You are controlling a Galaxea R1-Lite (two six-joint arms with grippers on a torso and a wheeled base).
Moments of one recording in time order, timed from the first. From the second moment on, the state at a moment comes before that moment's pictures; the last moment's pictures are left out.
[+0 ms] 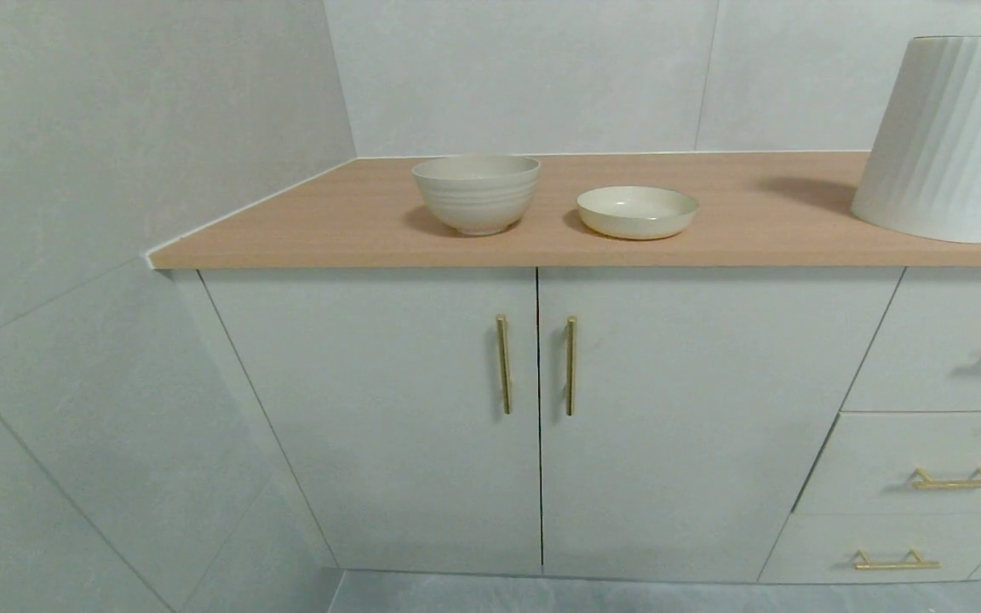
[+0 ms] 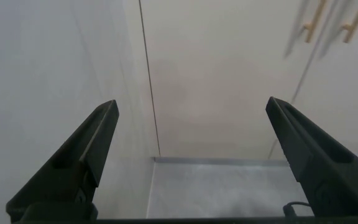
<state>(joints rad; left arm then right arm) 0.01 0.00 0.00 0.00 -0.01 0.00 0.00 0.00 0.00 0.00 -0.01 0.00</state>
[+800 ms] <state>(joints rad) 0.01 0.00 0.00 0.00 -0.01 0.01 0.00 0.03 -0.09 -0.02 0.12 0.03</state>
